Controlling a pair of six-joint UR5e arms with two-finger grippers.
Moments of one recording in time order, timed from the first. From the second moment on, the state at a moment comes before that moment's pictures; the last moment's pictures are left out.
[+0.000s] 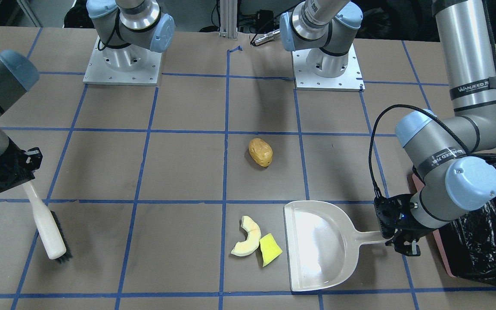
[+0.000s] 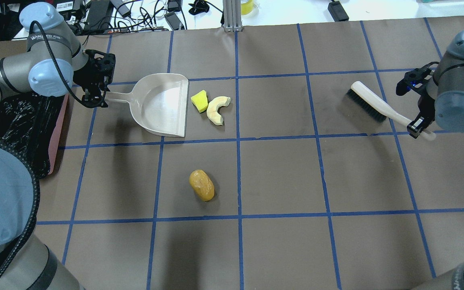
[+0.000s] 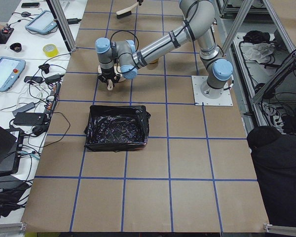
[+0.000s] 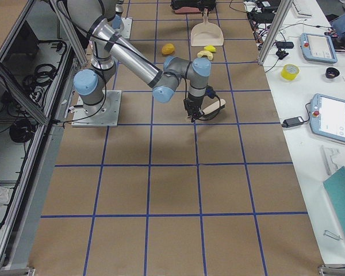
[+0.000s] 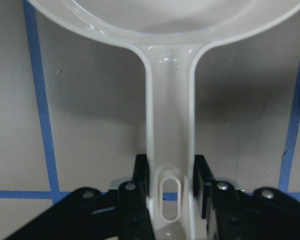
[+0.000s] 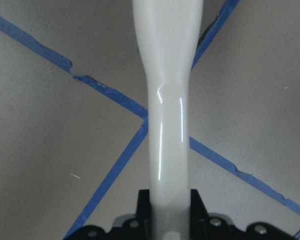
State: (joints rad) left arm -1.34 -2.09 -1.55 -1.04 1.60 1.81; right arm 1.18 -1.33 1.91 -2.18 -1.75 -0.96
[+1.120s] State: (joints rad) left arm -1.37 -2.08 -1.55 -1.05 1.68 1.78; right arm 1.58 -1.42 1.86 -1.86 -1.82 -0.25
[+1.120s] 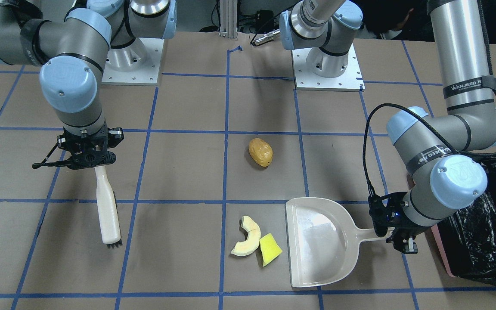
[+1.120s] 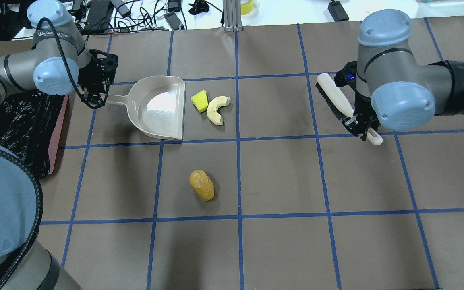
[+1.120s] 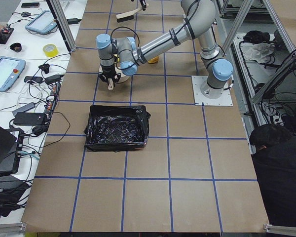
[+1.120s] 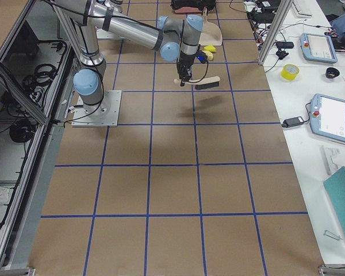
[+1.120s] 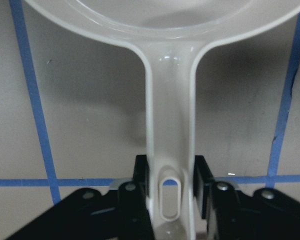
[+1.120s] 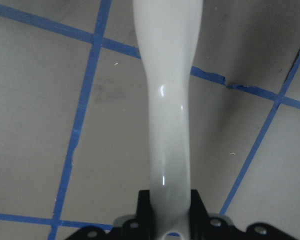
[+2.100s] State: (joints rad) left arm -1.39 -2.08 -1.55 -1.05 1.69 1.75; right arm 1.80 -1.39 1.79 -1.77 -1.76 0.13
